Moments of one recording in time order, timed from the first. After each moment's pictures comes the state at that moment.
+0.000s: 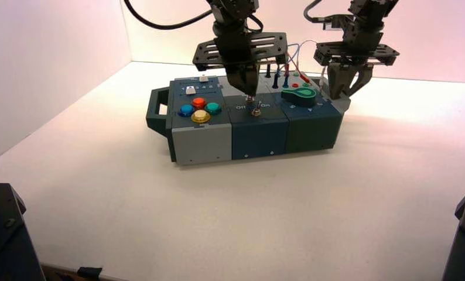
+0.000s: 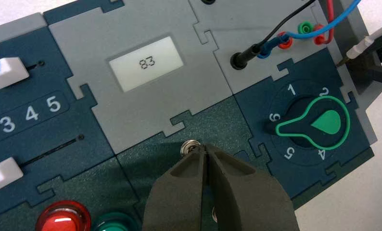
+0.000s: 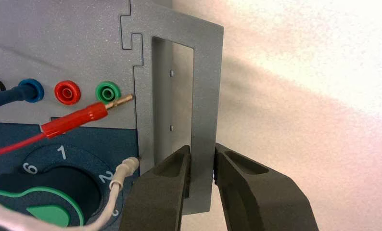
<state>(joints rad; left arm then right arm) -0.79 0.29 0.48 0.18 0.33 -0.71 0.15 0.27 0.51 0.08 0.69 -0.07</state>
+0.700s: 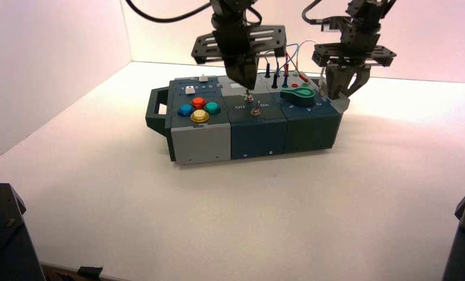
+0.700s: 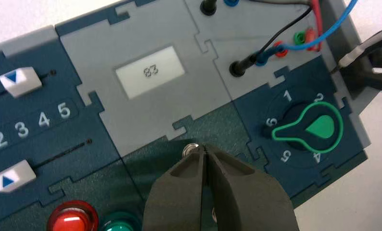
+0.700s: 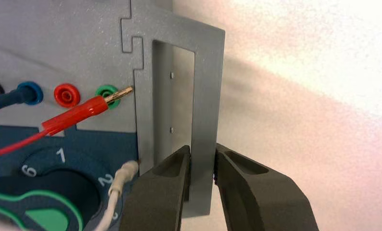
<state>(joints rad) -0.77 0.28 0.45 0.18 0.35 -0.68 0.15 0.30 0.50 0.08 0.68 -0.07</state>
